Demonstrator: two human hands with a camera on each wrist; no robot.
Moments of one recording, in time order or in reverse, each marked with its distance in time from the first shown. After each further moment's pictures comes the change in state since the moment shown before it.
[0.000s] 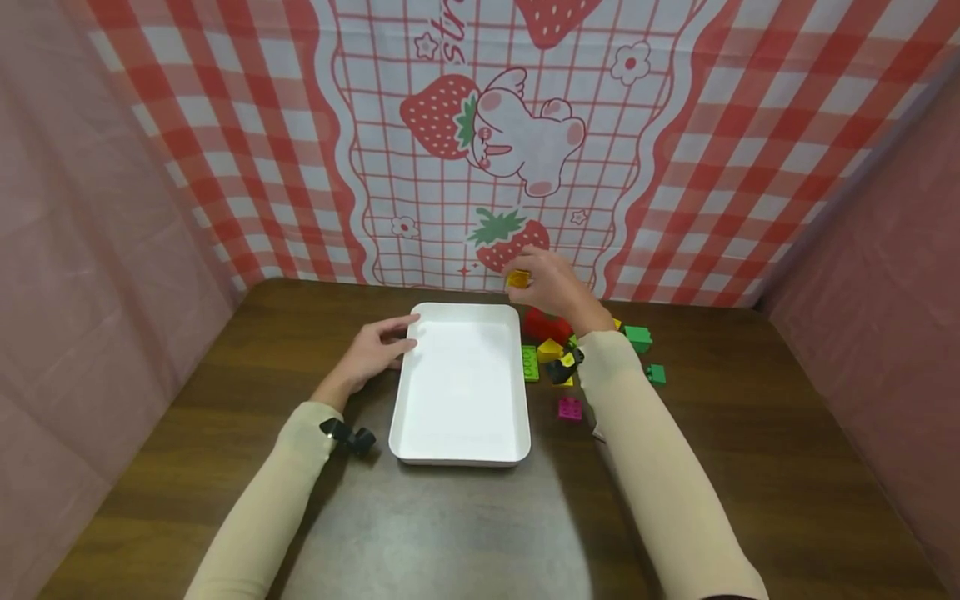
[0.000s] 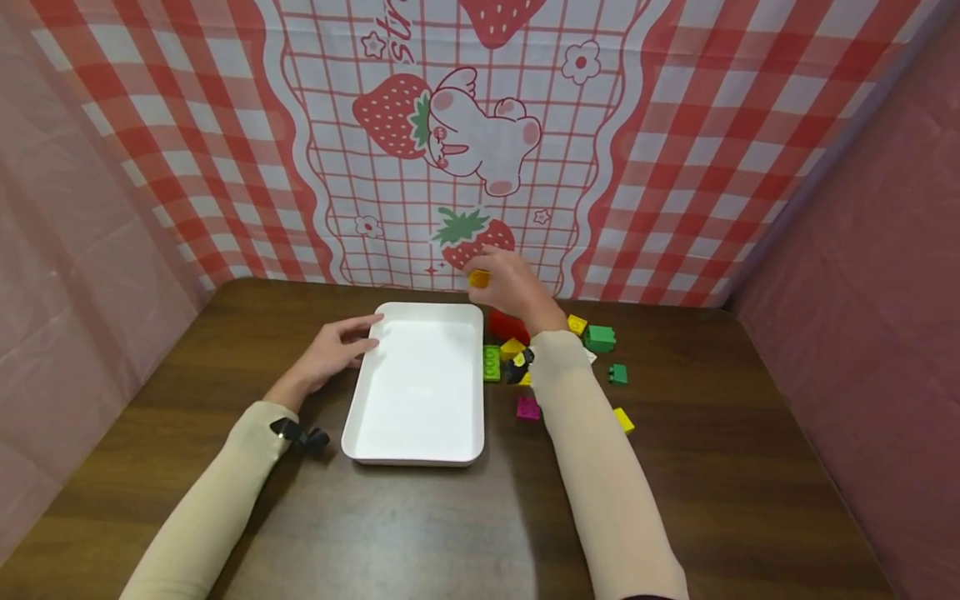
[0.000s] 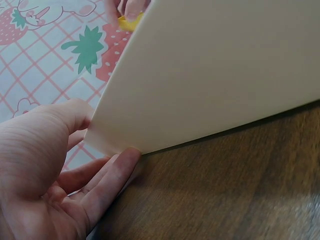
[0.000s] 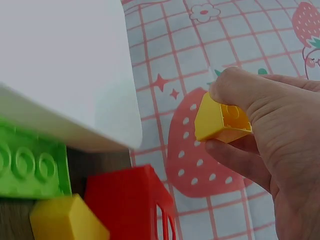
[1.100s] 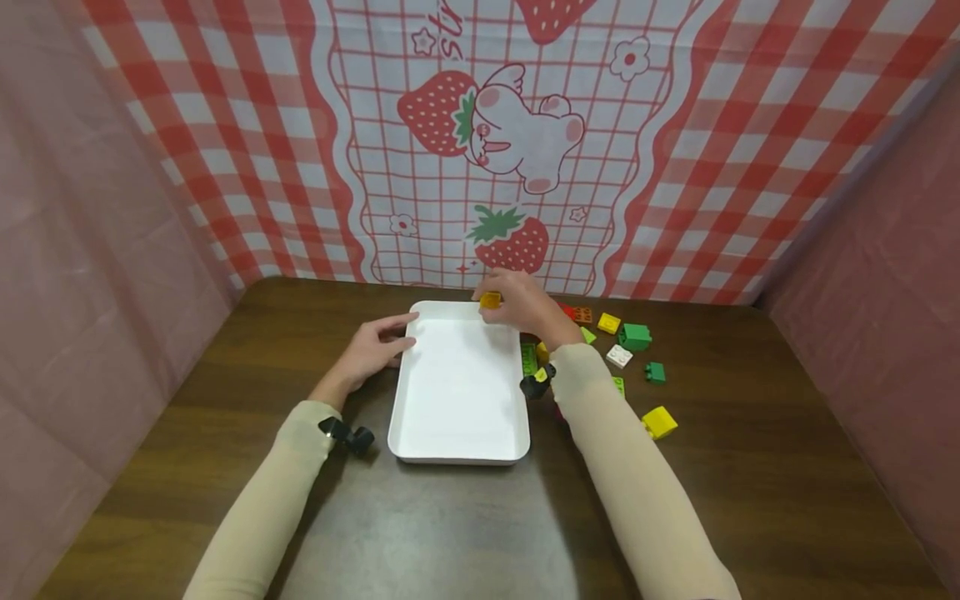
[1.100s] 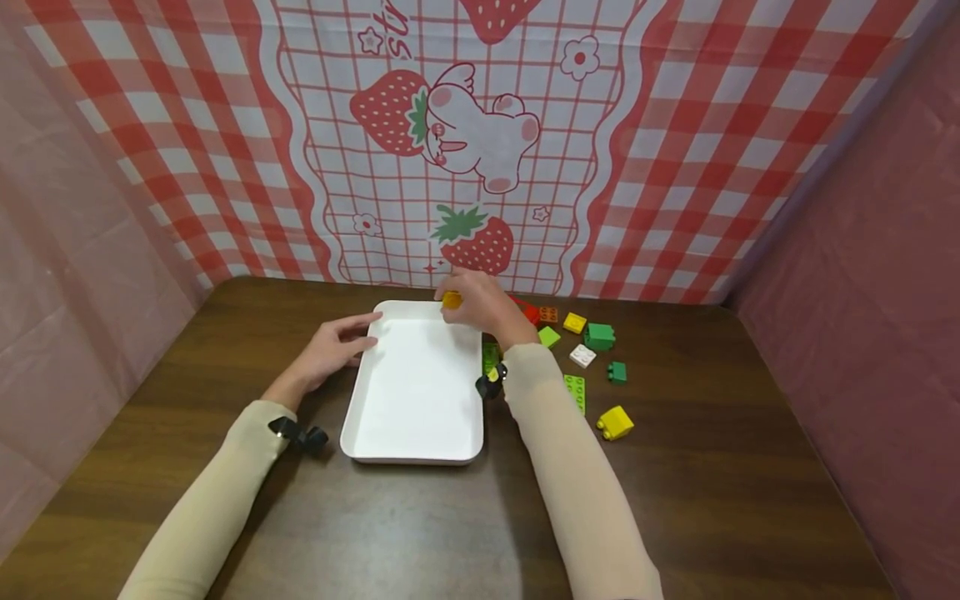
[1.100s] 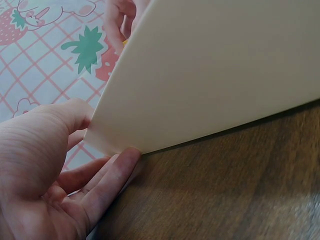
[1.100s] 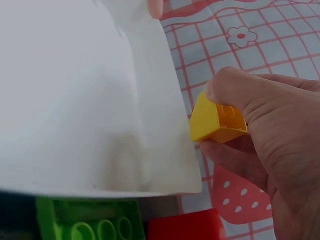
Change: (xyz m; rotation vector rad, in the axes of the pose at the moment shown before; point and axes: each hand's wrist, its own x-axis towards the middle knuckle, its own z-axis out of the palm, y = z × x) left_hand 0.002 -0.002 0.000 -0.019 -0.008 0.008; right_hand 0.005 -0.019 0.041 0.088 -0.145 0.031
